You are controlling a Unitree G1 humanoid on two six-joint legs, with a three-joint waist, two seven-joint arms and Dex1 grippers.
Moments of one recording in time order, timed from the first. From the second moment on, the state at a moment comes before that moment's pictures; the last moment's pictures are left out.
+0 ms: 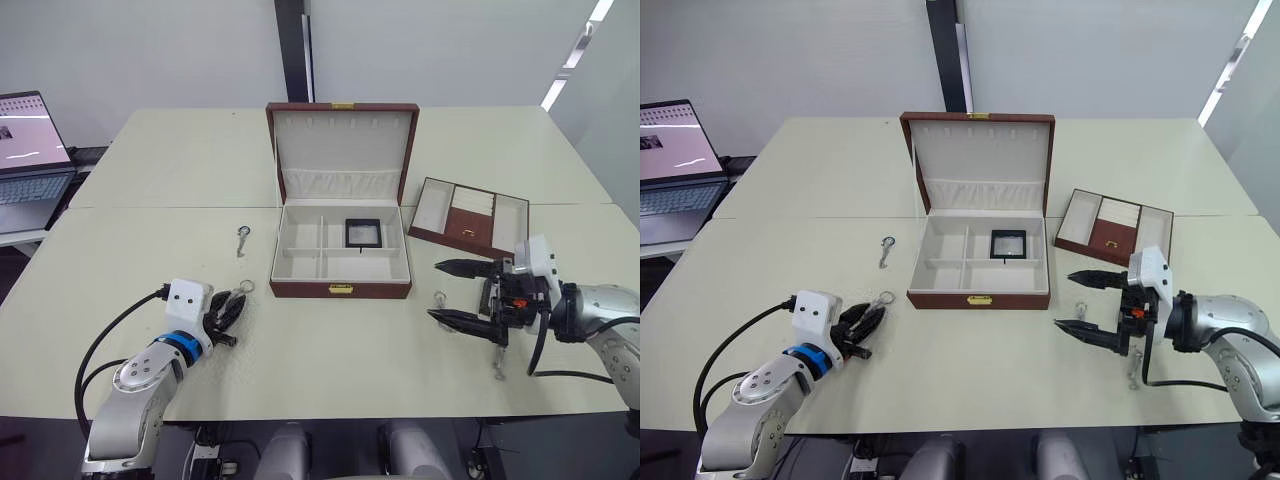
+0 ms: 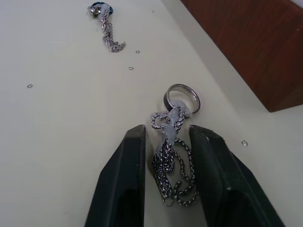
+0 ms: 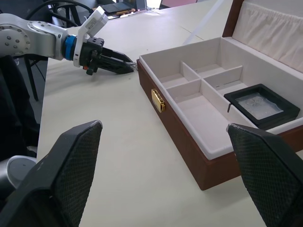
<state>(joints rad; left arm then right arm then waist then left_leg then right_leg) 0.10 0.44 0.19 -0.25 -0.30 0.46 -0.45 -0.12 -0.81 -0.12 -0.35 0.64 0.45 1.11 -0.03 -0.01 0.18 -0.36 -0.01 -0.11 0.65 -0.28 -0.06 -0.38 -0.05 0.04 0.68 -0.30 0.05</state>
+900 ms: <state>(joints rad) 0.09 0.41 0.29 -0.35 -0.44 0.49 -0.44 -0.17 -0.81 -0.13 -0.41 0.69 0.50 1.09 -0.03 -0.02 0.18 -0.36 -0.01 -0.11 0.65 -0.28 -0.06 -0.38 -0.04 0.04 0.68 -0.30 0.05</state>
